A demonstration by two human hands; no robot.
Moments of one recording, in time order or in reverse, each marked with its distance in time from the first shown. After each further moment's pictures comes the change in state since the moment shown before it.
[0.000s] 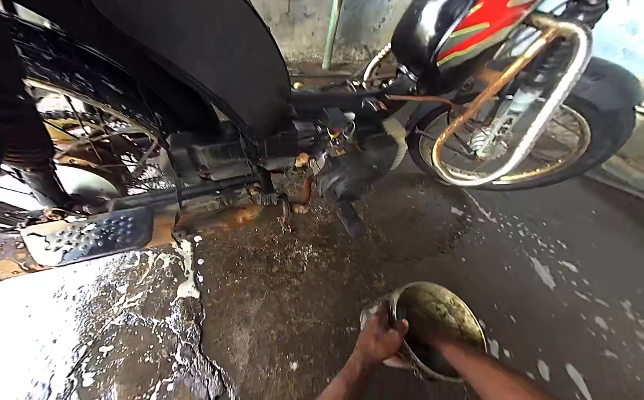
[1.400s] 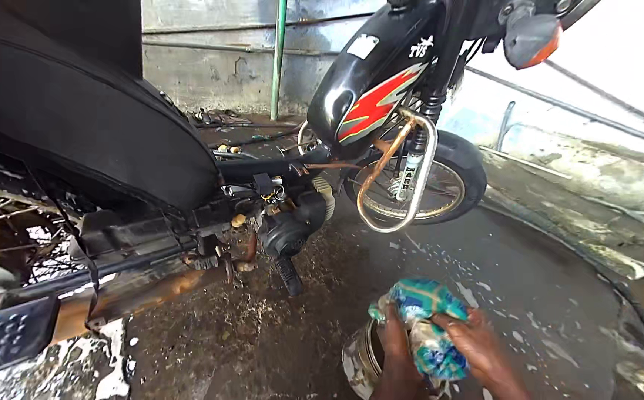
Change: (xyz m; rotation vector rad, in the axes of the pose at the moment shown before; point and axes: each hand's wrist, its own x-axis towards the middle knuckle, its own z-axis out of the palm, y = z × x) left_hand 0.069 0.136 0.123 -0.673 0.286 -0.118; right_hand -0.023 0.138 -0.045 1.183 1.127 0.057
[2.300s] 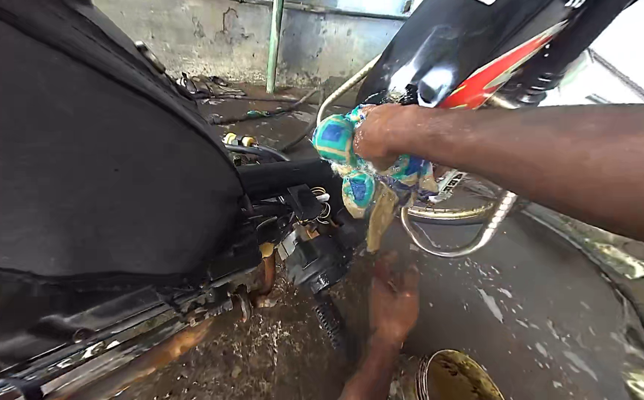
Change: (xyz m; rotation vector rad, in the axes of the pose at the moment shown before) left_hand 0.041 0.204 -0.048 0.416 -0.271 0.460; right_hand 0.166 -0.395 0.227 -2.056 -0.465 -0.937
